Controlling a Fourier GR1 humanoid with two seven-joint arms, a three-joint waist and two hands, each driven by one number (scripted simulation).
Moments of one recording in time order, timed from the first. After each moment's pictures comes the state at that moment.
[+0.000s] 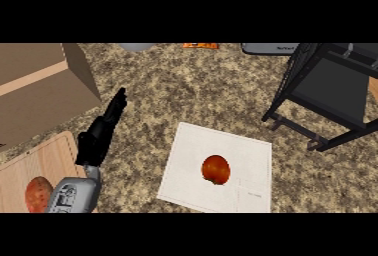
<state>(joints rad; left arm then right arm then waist) -0.19 0.06 -0.01 -1.42 -0.17 -0.03 0.00 -0.96 -0.80 -0.21 -0.61 0.01 0.25 -0.53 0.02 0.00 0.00</state>
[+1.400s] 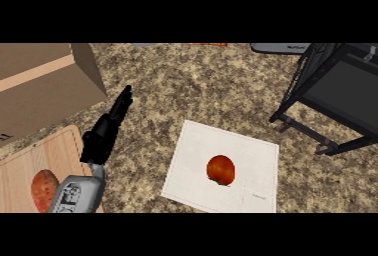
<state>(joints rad) -0.20 0.04 -0.04 -1.44 -0.18 -0.03 0.02 -1.15 -1.18 -0.43 -0.23 -0.17 0.60 -0.10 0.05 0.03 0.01</state>
